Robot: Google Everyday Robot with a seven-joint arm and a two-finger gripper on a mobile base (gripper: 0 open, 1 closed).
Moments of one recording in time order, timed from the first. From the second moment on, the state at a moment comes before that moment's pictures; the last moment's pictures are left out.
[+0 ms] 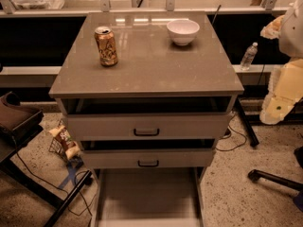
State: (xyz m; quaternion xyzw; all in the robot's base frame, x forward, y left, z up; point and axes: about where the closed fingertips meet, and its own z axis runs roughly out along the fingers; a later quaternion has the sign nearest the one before) arm 0.438 -0.214 0.984 -0.60 0.78 -0.04 0.17
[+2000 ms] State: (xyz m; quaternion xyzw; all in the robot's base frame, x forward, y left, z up) arm 0.415 -0.174 0.662 -0.54 0.77 0.15 0.29
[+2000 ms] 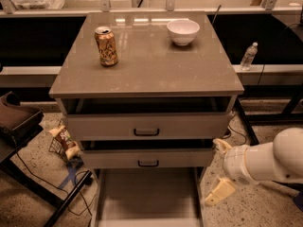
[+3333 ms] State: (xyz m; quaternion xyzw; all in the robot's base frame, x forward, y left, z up) arm 0.431 -0.193 0.571 -0.51 0.79 0.12 0.32
